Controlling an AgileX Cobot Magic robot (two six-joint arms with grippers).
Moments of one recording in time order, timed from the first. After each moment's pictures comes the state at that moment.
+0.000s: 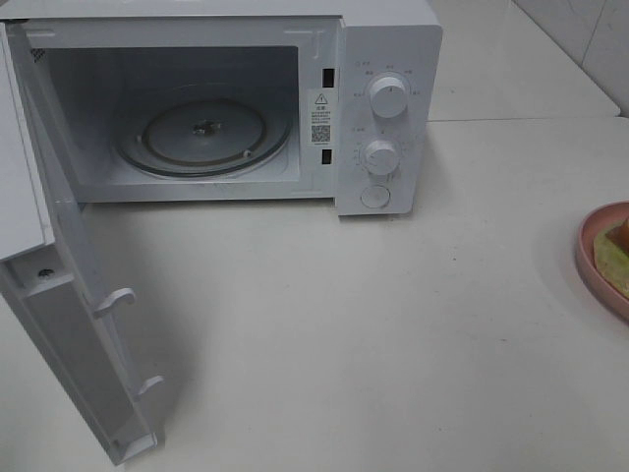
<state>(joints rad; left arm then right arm) 0.14 0.00 -0.52 -0.11 1.08 0.06 -0.03 -0.01 -0.50 0.00 1.01 -0.04</state>
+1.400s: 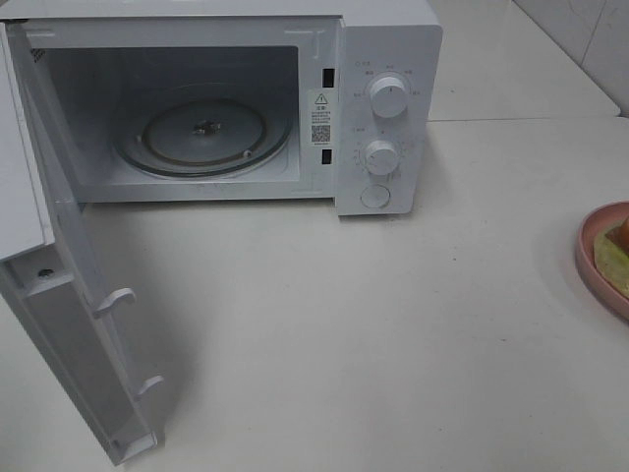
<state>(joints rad) 0.14 0.00 -0.52 -0.09 1.08 0.06 -0.03 -0.01 -0.50 0.00 1.01 -0.04</state>
